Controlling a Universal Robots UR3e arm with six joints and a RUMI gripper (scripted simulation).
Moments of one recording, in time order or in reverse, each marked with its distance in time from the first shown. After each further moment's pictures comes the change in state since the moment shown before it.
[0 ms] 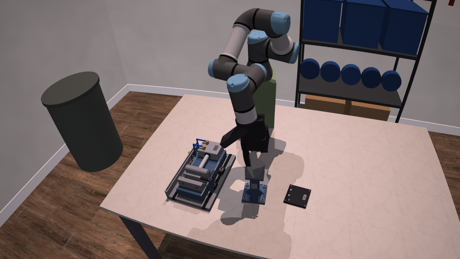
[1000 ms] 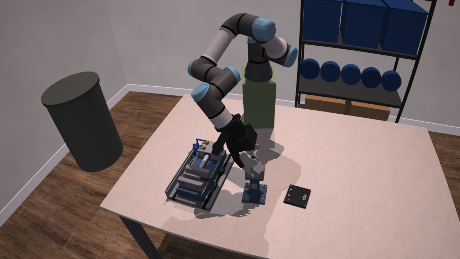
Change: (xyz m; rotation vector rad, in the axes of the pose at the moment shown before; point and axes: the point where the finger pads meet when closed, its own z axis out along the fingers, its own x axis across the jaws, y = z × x) arm 0.000 -0.003 0.001 -0.350 -0.003 0.001
